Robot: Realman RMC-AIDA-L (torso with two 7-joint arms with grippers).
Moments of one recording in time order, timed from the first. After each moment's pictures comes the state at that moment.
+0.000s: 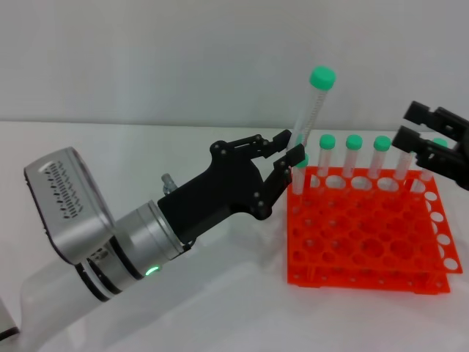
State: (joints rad) left arm -0.70 -2.09 2.83 0.07 -0.77 1.53 -0.43; right arm 0.62 1.82 -1.65 -0.25 -0.53 -1.61 1.09
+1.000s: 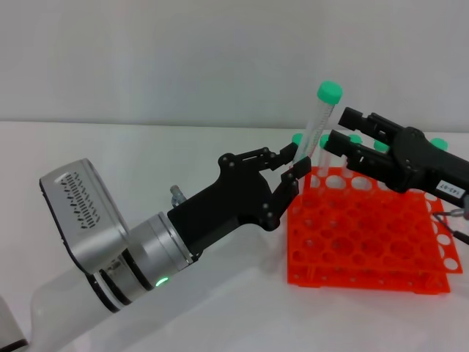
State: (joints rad) left arm -0.68 -2.09 2.83 0.12 -0.77 1.47 -0.39; right arm 0.66 1.93 -1.64 -0.30 -0.57 -1.51 1.12
